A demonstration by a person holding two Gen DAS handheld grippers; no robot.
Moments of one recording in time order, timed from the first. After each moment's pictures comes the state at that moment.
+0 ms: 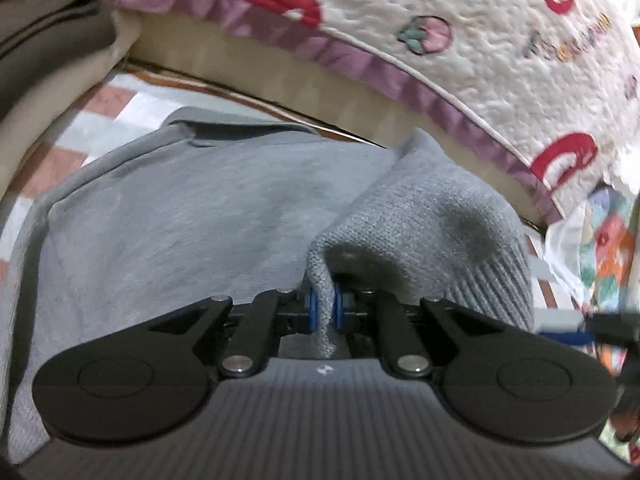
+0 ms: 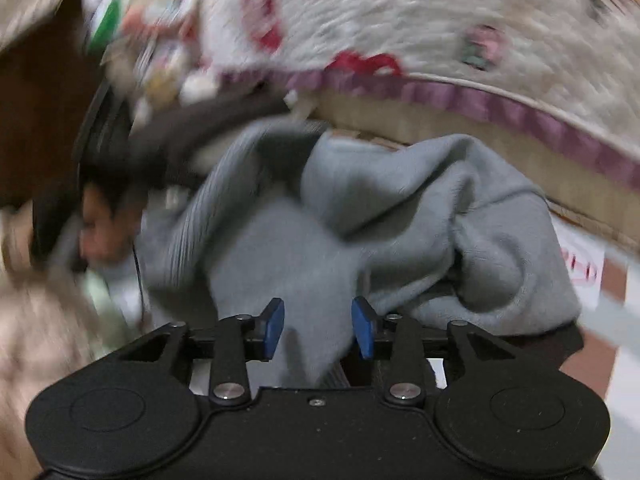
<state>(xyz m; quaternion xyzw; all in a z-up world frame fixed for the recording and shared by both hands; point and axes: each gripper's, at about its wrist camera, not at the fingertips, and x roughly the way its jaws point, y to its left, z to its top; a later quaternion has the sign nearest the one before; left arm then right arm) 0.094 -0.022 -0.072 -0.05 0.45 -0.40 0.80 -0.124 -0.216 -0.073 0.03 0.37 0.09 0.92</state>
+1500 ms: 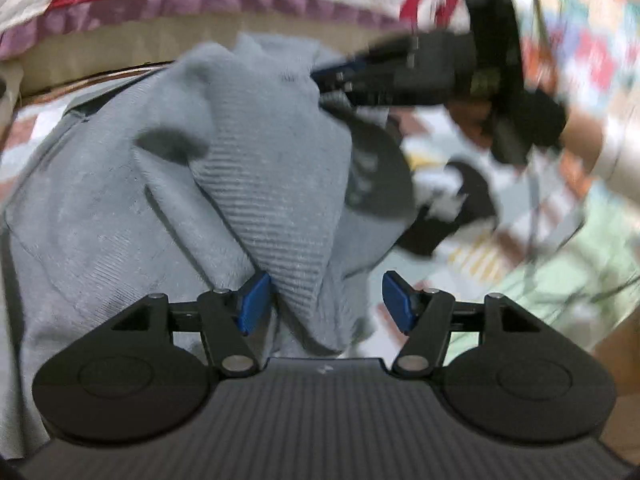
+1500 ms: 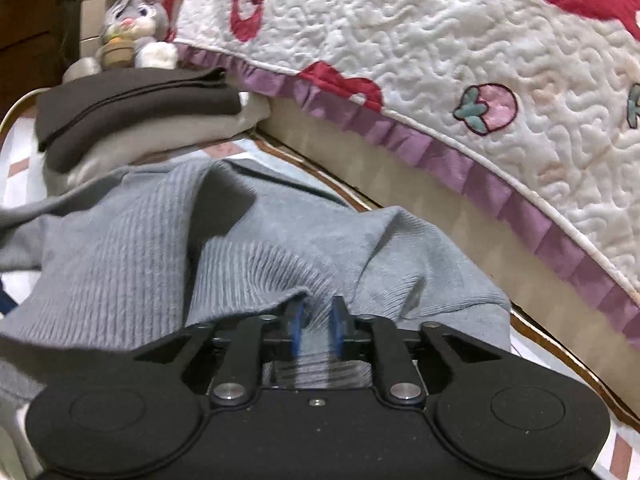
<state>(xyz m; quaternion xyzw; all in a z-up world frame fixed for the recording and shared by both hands) -0.023 -0.035 -0.055 0.18 0.43 -0.54 0.70 -0.035 -0.225 -0.069 -0.09 0.35 0.00 0.93</state>
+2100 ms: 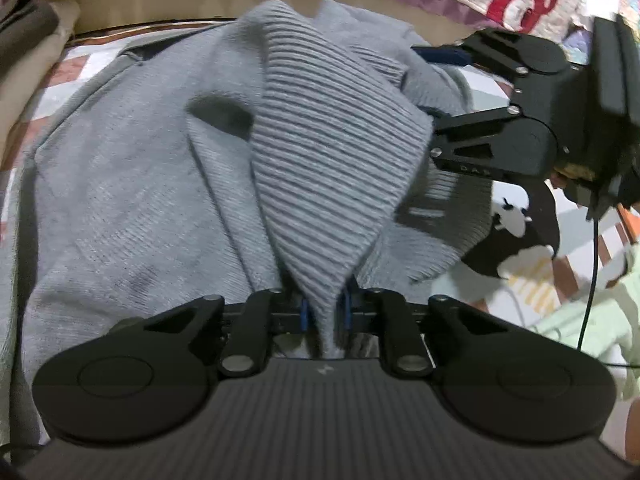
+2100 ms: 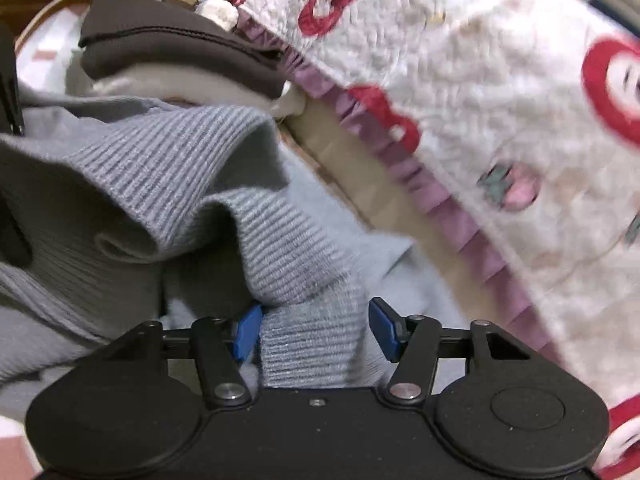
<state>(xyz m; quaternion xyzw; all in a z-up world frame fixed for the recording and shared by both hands) 0.009 -0.031 -0.080 0.12 0.48 -0.46 0.74 -0.049 -0.178 -0.092 -0.30 0.29 -0.01 0.91</state>
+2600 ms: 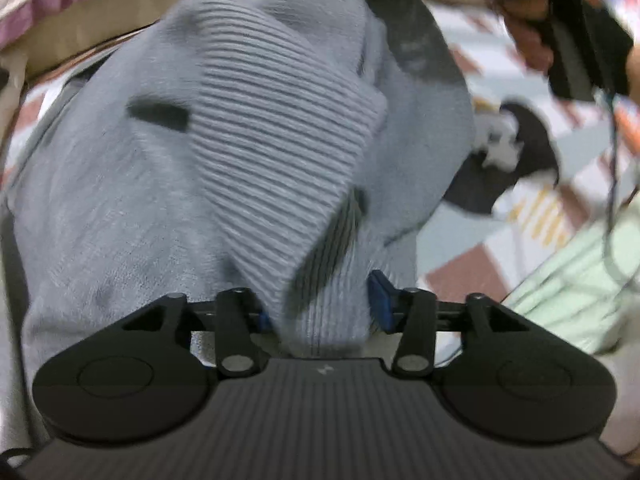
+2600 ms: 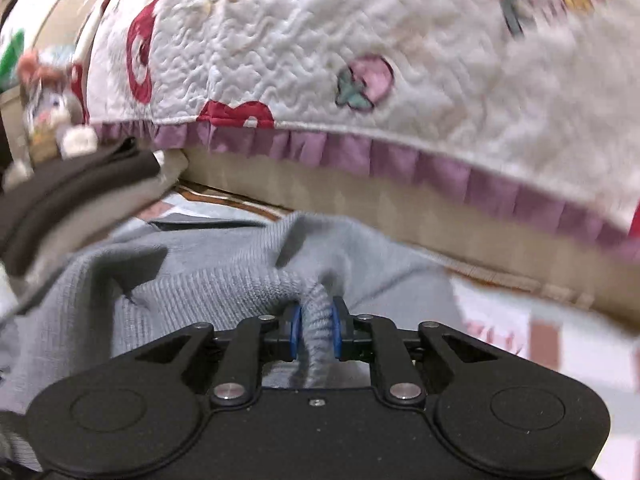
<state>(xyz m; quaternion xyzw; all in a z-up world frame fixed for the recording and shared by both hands) -0.033 -0.068 -0.095 0.26 0.46 -0.48 0.70 -0.054 -0.295 -0.066 0.08 0.31 -0.07 0.95</state>
